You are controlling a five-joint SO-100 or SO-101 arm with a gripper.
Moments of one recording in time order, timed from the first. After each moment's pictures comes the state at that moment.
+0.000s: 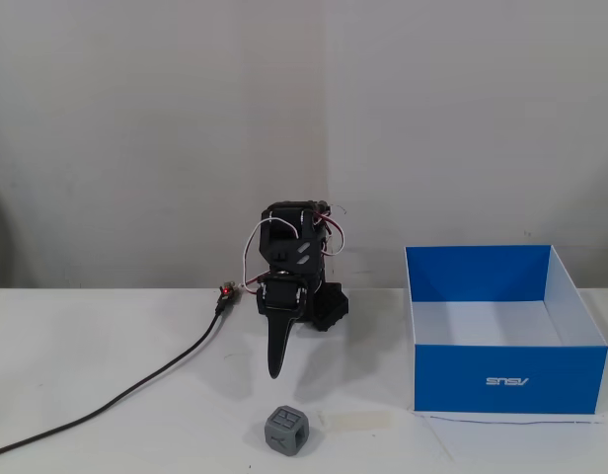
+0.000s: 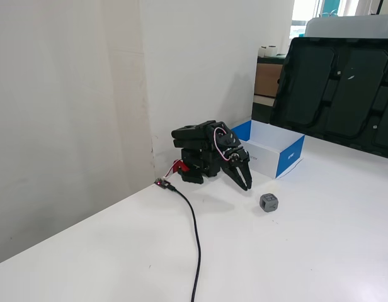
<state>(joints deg) -2.5 189.7 172.7 67.3 4.8</state>
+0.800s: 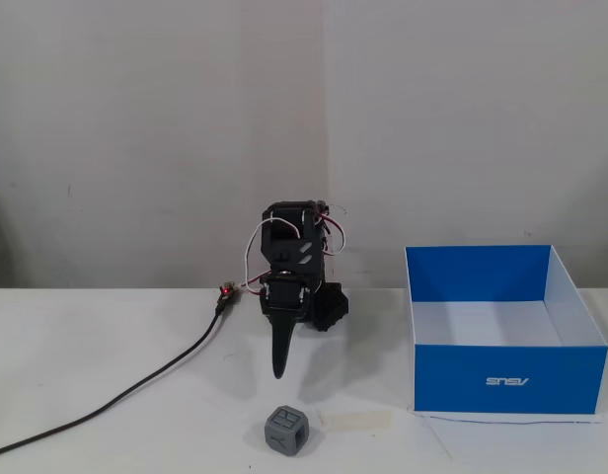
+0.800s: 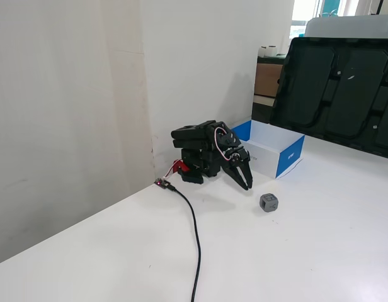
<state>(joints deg) -4.1 189.7 172.7 67.3 4.7</state>
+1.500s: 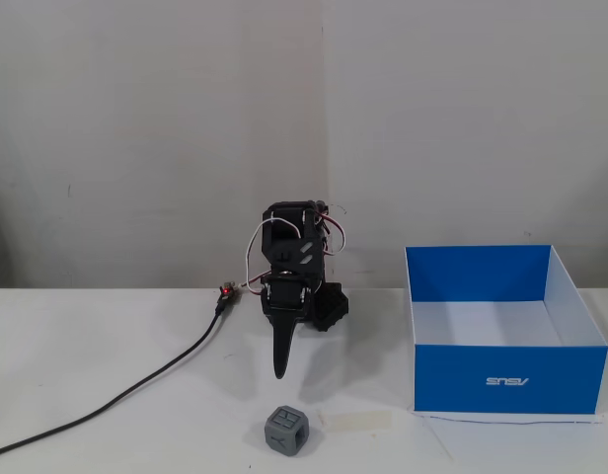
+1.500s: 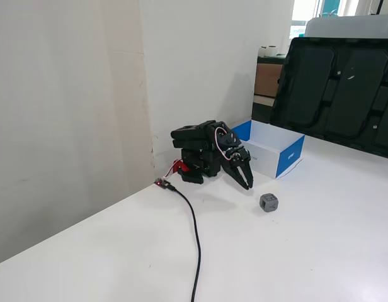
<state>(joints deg) -4.2 189.7 171.9 67.3 4.7</state>
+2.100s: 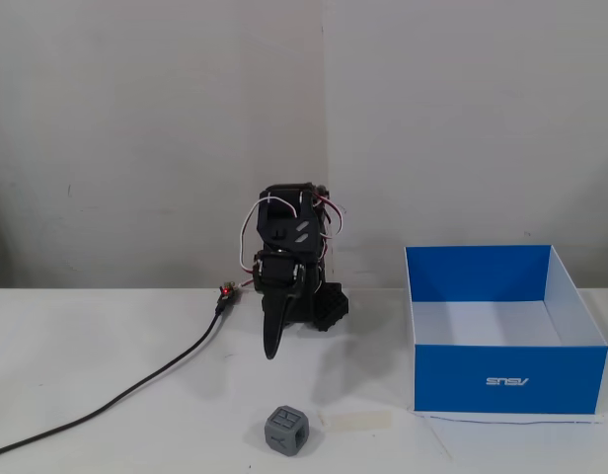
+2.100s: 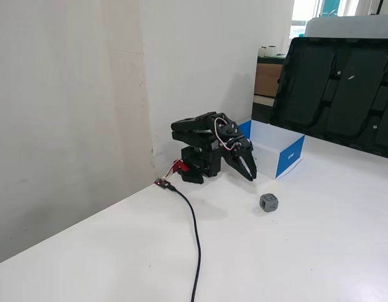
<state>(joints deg) -2.5 173.0 159.6 62.4 6.5</state>
